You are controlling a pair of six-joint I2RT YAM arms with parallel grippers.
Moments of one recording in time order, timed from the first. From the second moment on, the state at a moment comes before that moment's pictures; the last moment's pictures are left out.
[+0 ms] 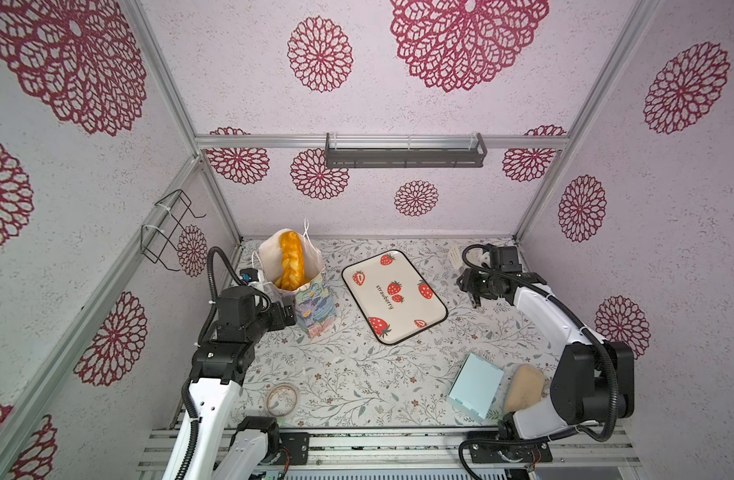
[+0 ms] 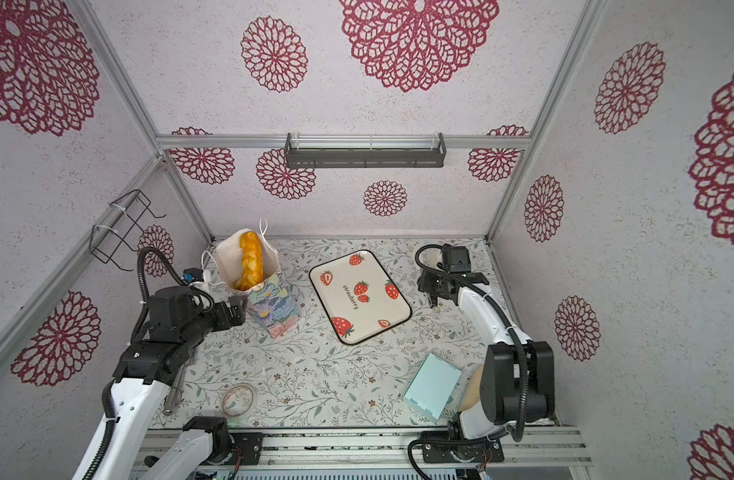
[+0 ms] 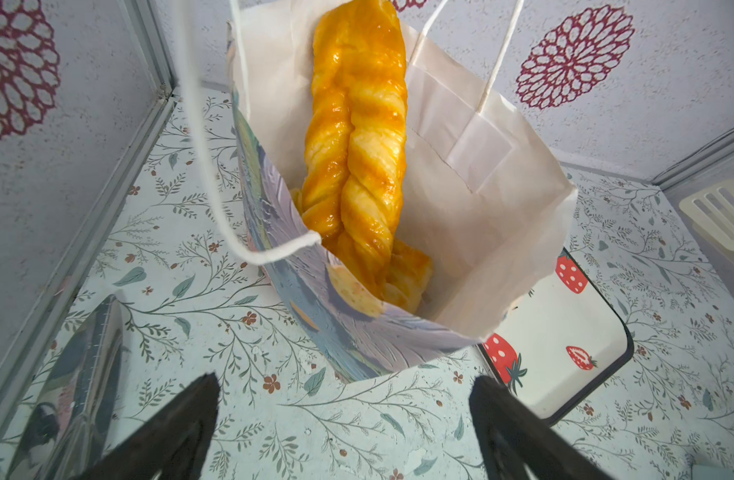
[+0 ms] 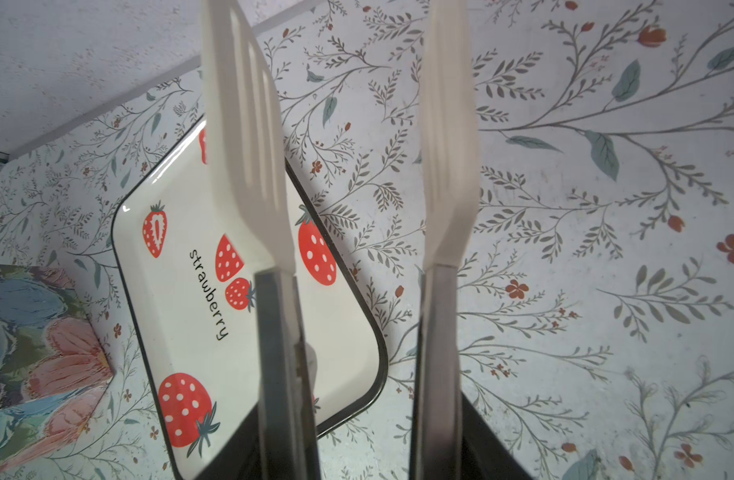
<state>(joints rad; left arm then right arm) -0.07 0.82 0.90 -0.66 0.01 -0.22 0.10 1.53 1.17 -0.52 -0.17 0.36</state>
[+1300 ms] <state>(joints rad) -0.15 0.80 0.71 -0.48 0.00 -0.12 0.04 2.07 1.48 -0.53 -0.09 0.33</state>
